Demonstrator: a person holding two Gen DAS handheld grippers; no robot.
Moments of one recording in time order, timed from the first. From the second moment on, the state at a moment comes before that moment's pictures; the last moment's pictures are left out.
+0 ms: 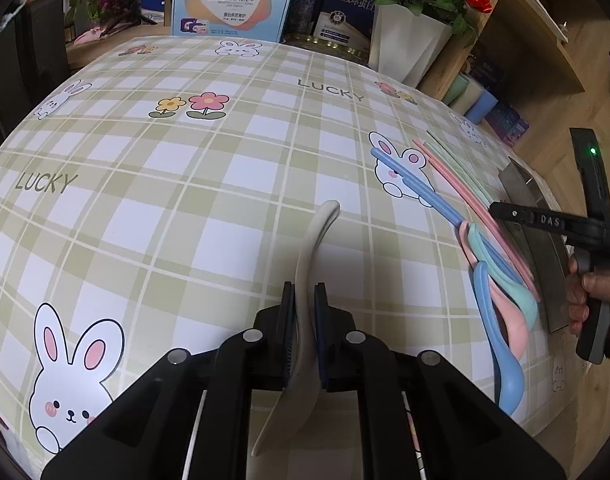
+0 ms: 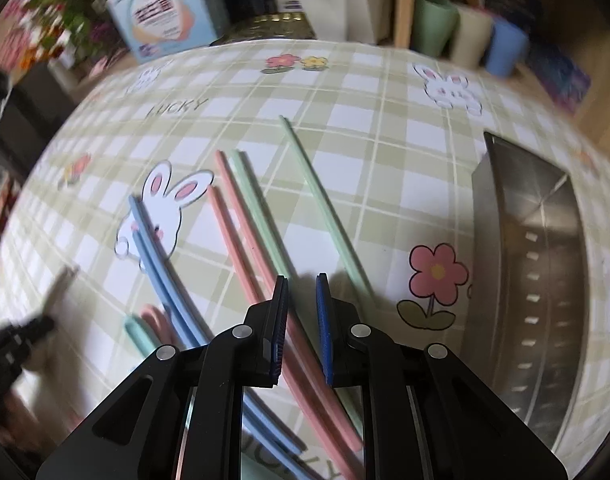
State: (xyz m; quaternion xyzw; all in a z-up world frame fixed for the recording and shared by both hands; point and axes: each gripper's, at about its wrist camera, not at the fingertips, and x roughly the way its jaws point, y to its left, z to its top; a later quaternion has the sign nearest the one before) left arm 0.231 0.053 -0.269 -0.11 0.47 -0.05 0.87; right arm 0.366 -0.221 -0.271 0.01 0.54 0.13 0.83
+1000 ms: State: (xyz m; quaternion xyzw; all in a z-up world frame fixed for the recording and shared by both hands) left arm 0.231 0.053 -0.270 -0.12 0.46 -0.05 0.88; right arm 0.371 -0.204 -0.272 -0.05 0.58 0.12 0.81
